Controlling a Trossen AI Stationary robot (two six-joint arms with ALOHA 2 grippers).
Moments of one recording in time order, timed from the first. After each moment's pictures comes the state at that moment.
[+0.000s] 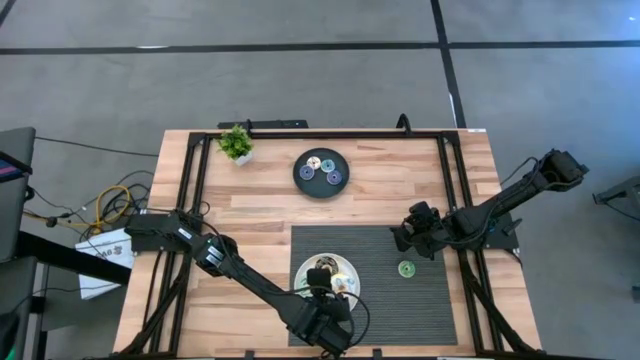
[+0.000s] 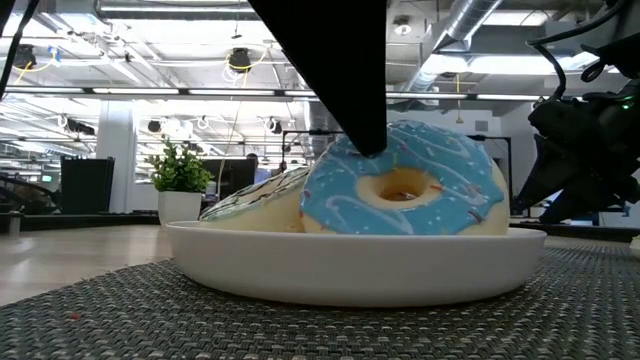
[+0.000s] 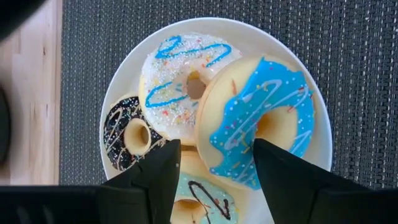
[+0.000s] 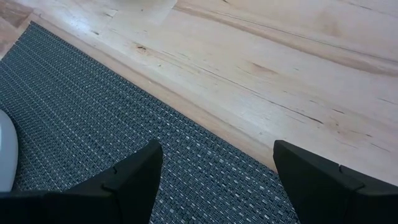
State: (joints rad) left arm -0.58 2.49 2.36 -1.29 -0.51 -0.54; right arm 0.44 1.04 0.30 -0.38 0.60 1.30
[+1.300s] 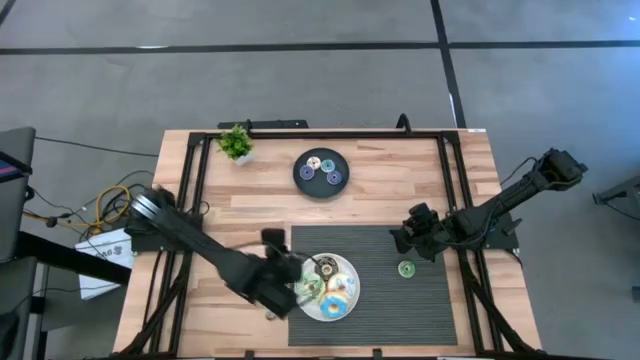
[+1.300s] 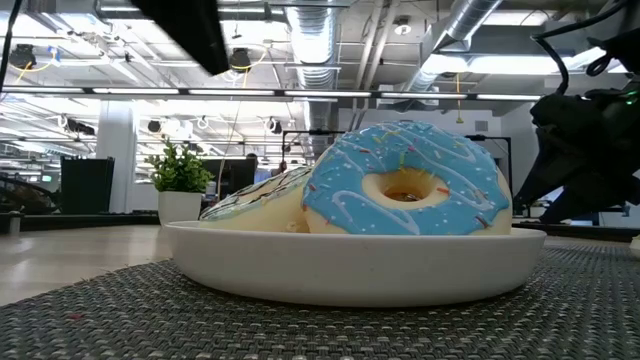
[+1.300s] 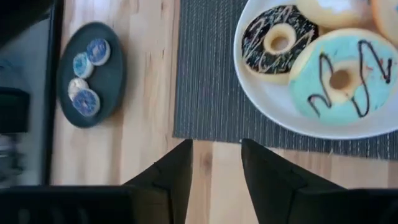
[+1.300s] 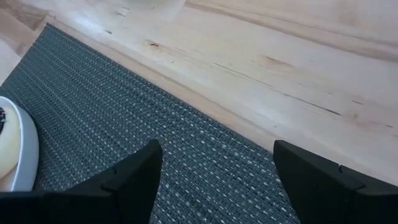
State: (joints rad) left arm -0.56 1.84 1.58 -1.17 -0.64 -0.49; right arm 0.47 1.04 0.30 -0.35 0.60 1.33
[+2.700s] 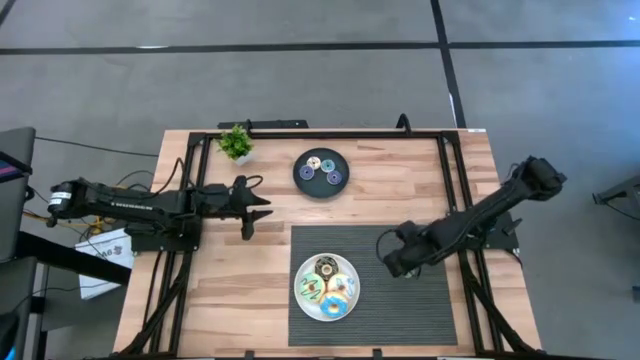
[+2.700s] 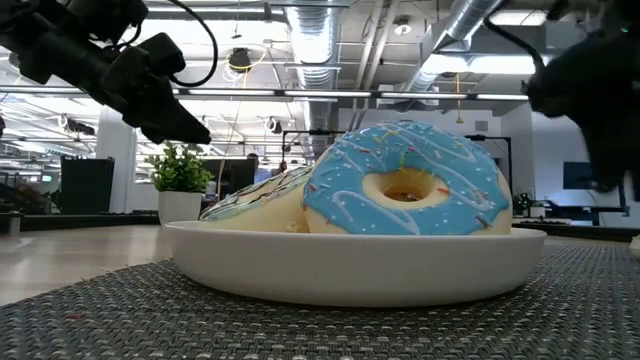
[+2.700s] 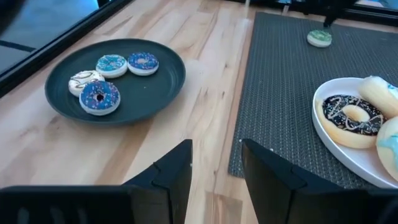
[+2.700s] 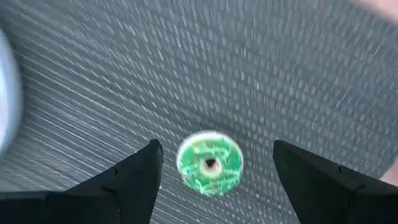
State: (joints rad) left arm 0.08 0.82 0.29 0.12 -0.13 -0.14; right arm 0.49 1.38 0.82 -0.89 0.07 1.53
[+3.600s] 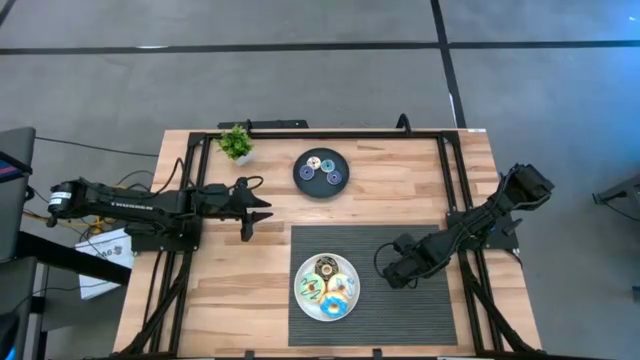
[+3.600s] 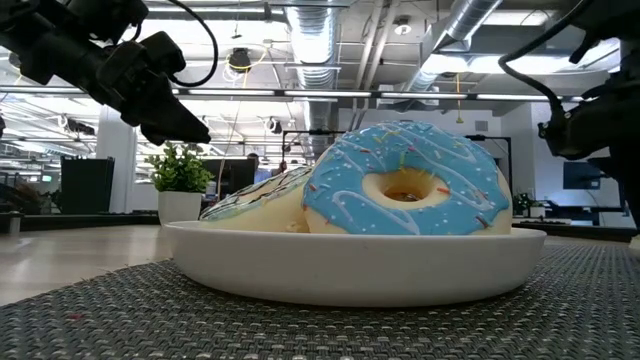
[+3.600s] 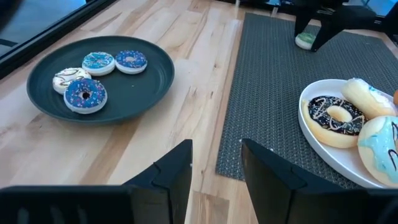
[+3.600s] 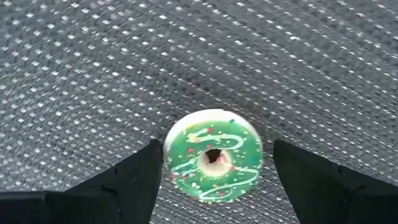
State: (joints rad) left arm 0.08 0.82 0.29 0.13 -0.09 -0.16; right arm 0.56 1.54 0.75 -0.72 0.00 1.58
